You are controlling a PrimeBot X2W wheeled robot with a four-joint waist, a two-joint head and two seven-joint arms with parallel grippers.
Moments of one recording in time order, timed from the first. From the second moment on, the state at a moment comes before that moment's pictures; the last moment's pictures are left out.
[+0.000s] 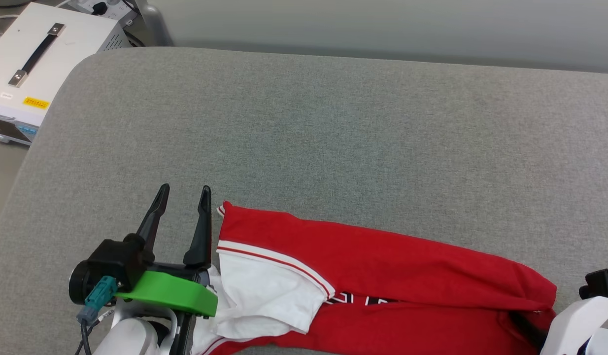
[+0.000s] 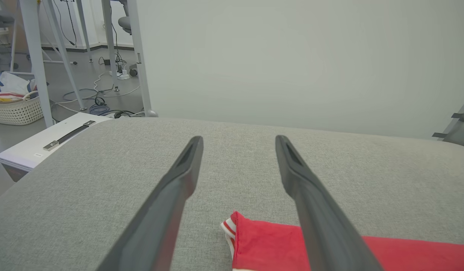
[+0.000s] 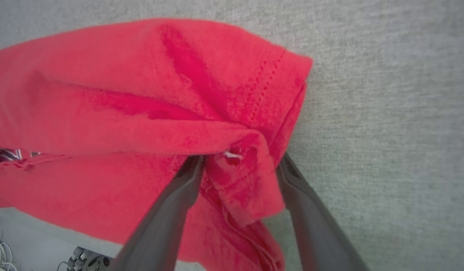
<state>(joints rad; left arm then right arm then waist) -0.11 0.39 -0.37 -0.07 -0.52 0.18 -0.26 0.10 -0.17 -0.16 0.06 0.53 0.13 0.75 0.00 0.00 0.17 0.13</state>
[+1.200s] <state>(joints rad) -0.07 0.39 -0.37 -0.06 -0.50 0.19 -0.24 0.05 -0.14 -0.44 -0.02 0.80 0.13 0.99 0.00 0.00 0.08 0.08</state>
